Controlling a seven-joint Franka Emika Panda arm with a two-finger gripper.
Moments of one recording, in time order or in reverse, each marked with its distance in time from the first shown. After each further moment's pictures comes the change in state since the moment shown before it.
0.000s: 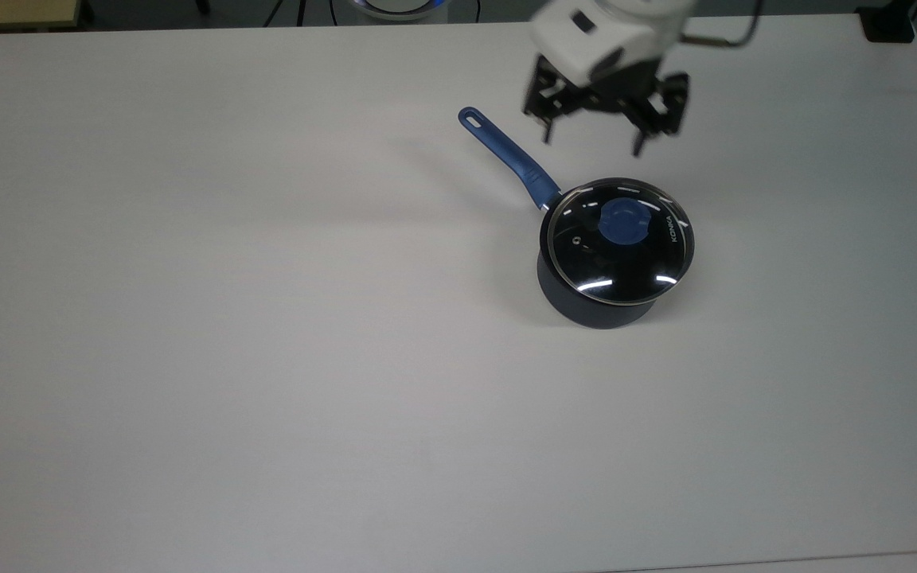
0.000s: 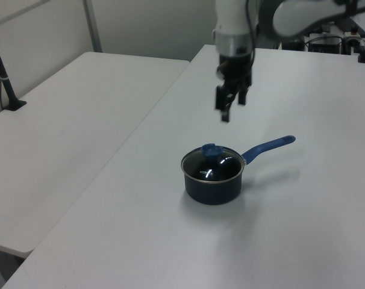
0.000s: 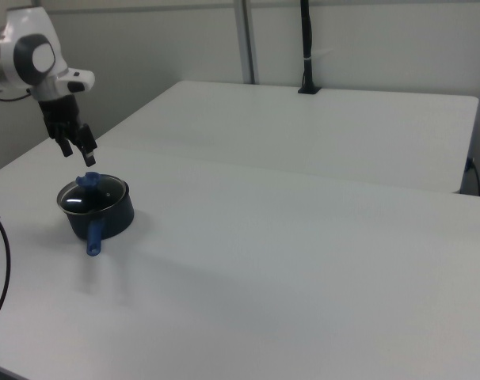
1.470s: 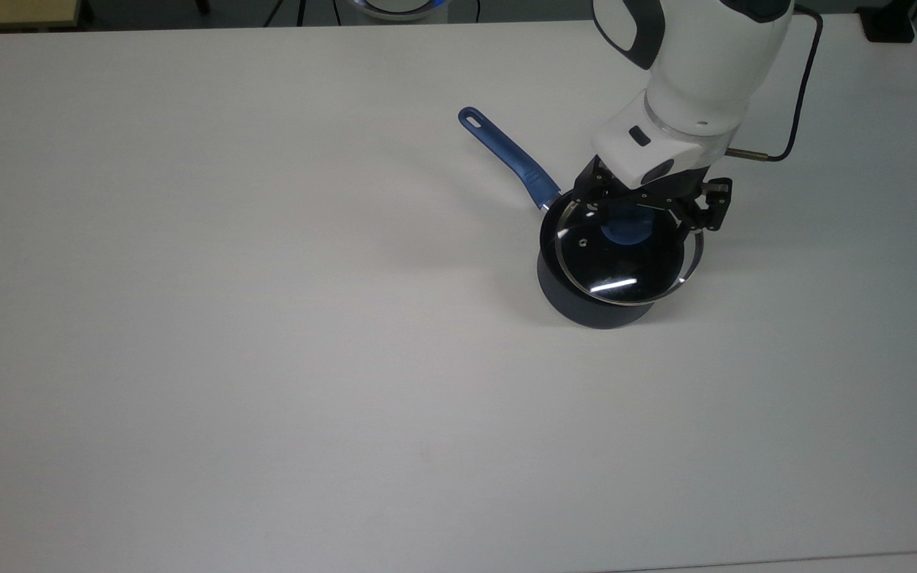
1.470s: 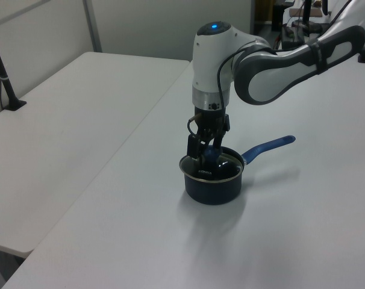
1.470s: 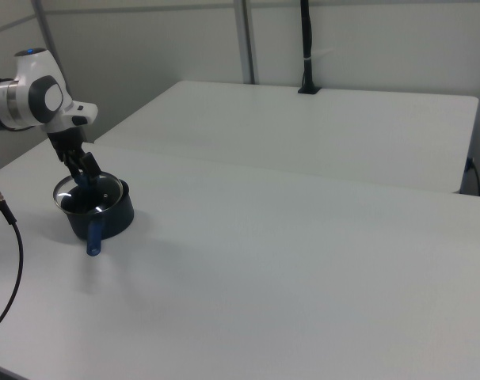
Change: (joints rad) arm 0.065 0.201 -0.008 0.047 -0.002 0.203 0.128
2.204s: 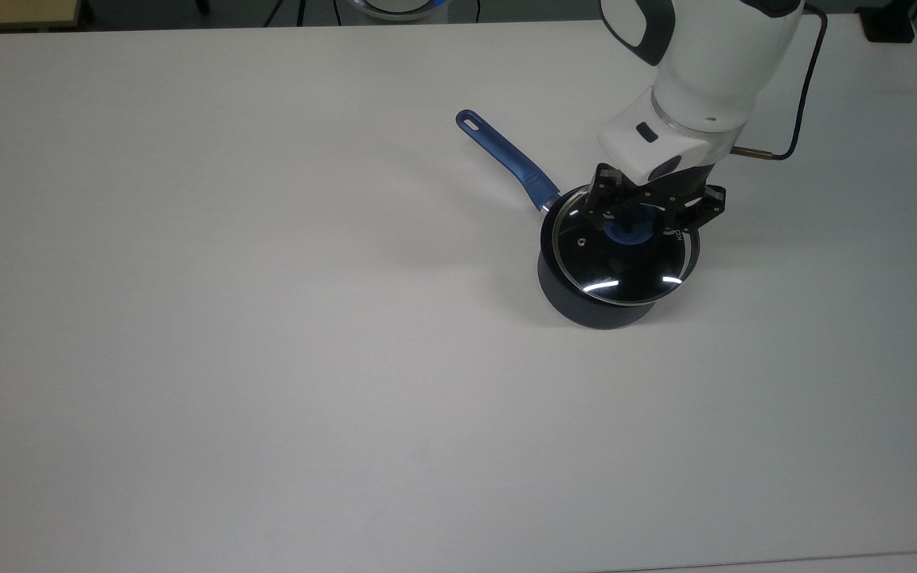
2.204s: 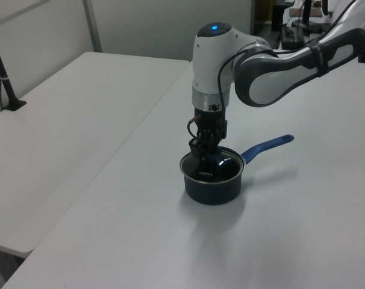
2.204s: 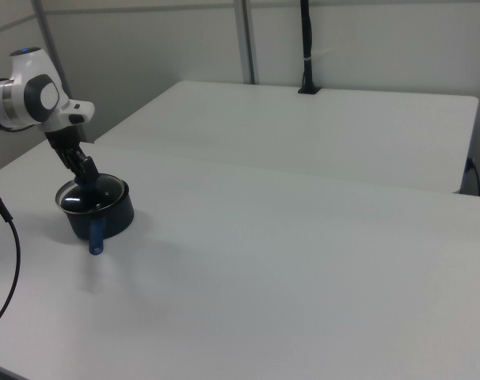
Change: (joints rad) arm 0.046 0.001 -0.046 0.005 -0.005 -0.003 0.000
